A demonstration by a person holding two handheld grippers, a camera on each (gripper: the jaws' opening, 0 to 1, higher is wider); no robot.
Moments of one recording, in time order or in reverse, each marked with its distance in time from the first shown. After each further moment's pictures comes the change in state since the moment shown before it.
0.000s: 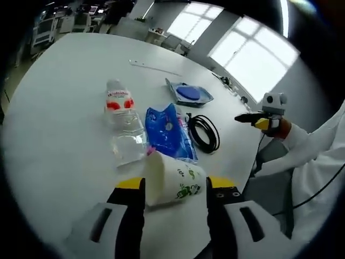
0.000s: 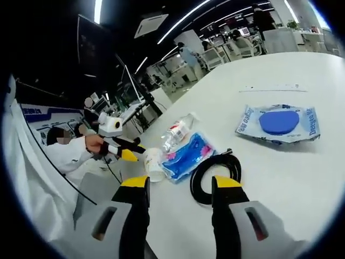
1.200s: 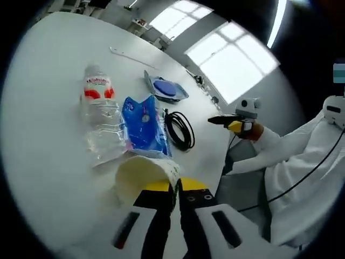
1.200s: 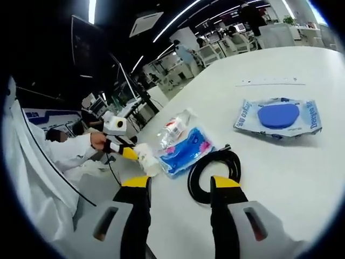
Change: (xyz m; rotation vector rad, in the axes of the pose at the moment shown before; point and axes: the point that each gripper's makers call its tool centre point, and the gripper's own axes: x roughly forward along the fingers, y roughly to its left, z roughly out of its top) left arm -0.001 -0.028 0.002 -0.062 0.021 -0.280; right arm 0.009 -0.002 -0.004 0.027 0.015 -0.009
